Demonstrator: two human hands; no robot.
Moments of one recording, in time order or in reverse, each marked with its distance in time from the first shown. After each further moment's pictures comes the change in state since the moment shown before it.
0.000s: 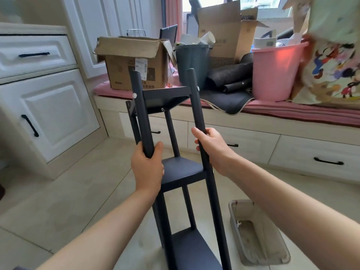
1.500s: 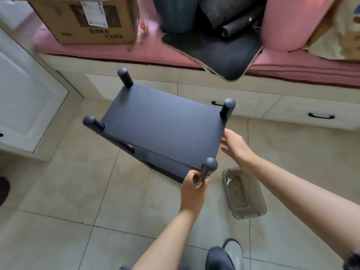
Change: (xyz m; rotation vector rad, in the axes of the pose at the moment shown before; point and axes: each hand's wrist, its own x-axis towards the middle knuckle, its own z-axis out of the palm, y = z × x) left_hand 0.008 -0.003 0.097 0.445 -0.562 -0.681; right_hand 0.118 0.001 -0.074 0.010 0.105 0.564
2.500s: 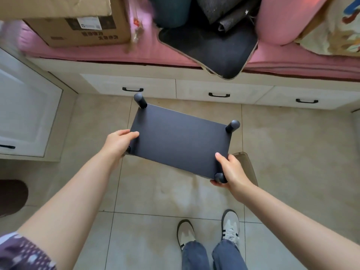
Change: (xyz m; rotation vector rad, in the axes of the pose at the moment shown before) left_hand 0.103 0.163 -0.260 0.096 0.040 -0.337; right_hand -0.107 -0.066 0.054 0.277 0.176 0.460
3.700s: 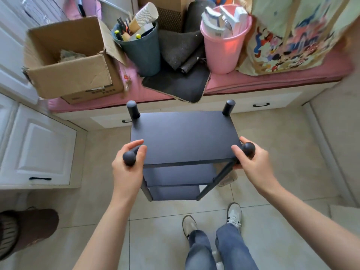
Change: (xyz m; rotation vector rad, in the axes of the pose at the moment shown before) left_hand -0.320 0.088 -0.019 -0.088 0.079 0.678; right_hand -0.252 -0.079 -0.136 0.062 0.226 -0.616
